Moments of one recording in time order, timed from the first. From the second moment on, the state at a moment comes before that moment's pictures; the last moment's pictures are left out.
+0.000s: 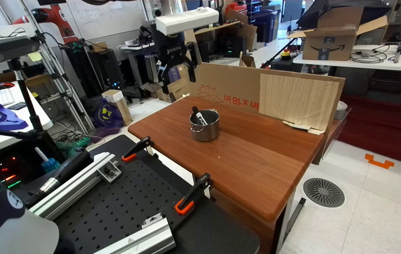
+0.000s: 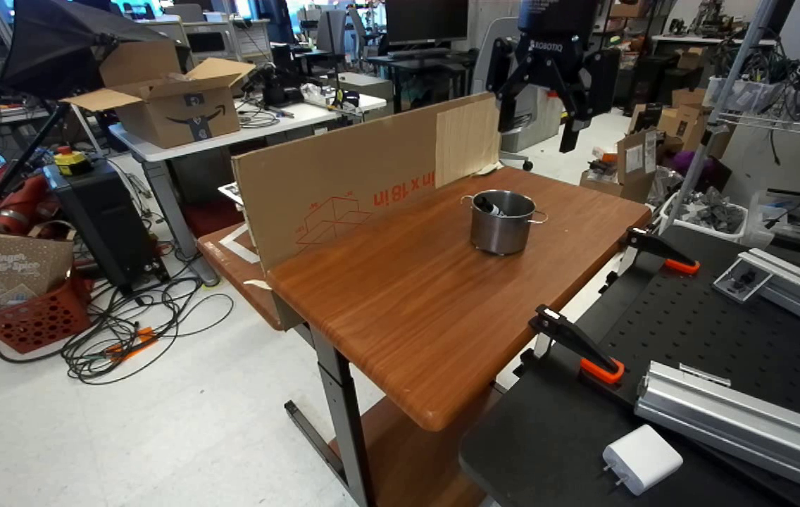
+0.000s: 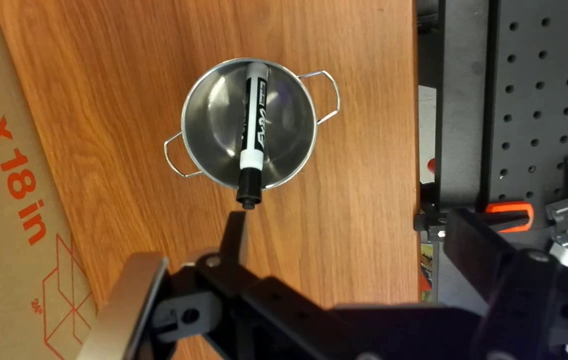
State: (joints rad) arm 0.15 -0.09 -0.03 -2.54 -0.05 2.48 -1.36
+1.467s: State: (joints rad) arm 0.04 0.24 0.06 -2.35 0.11 2.54 -1.53
